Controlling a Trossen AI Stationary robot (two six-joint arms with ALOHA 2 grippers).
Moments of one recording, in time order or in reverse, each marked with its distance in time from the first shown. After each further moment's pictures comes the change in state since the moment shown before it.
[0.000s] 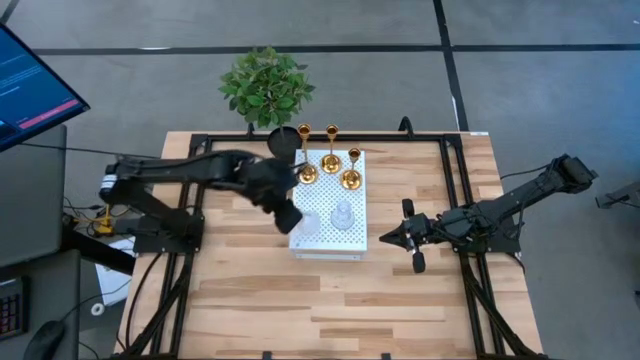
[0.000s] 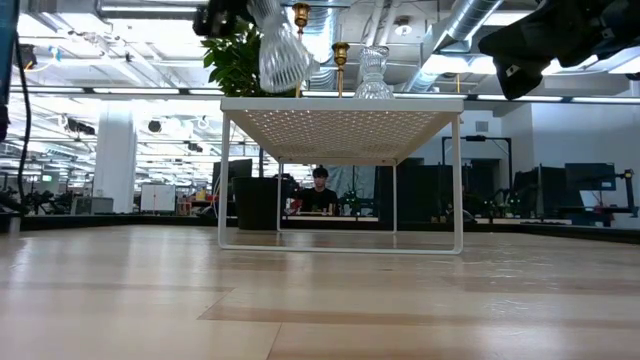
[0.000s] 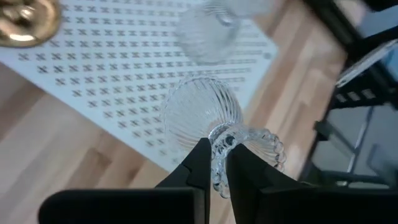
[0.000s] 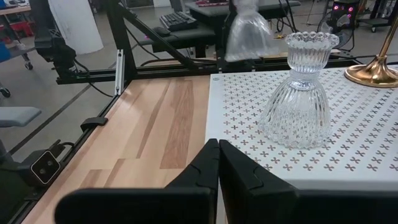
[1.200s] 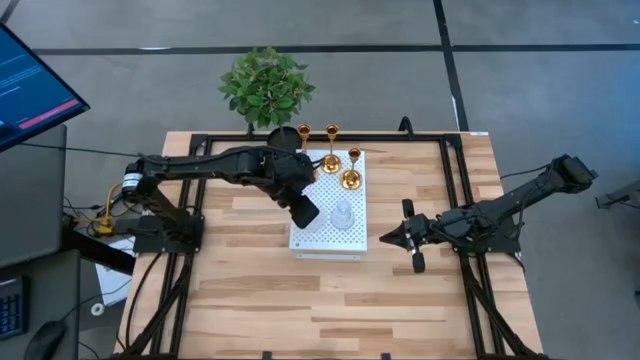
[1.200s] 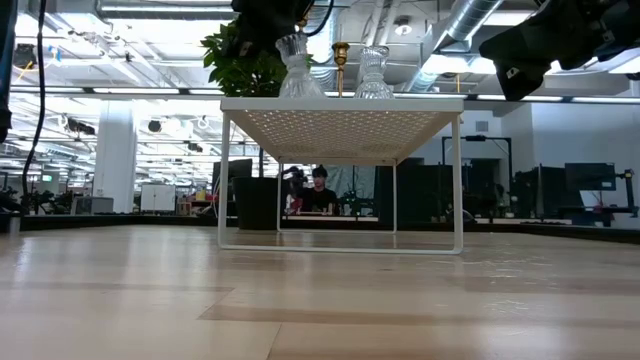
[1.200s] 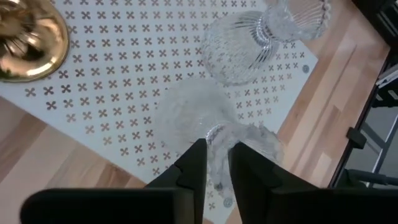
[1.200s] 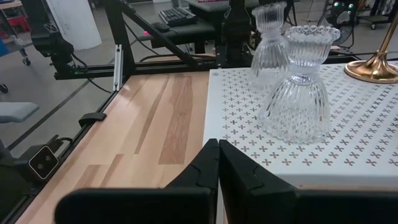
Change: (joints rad) left arm 0.072 0.182 0.115 -0.051 0.021 0.093; right arm 0.000 0.000 0.000 -0.016 0.001 0.000
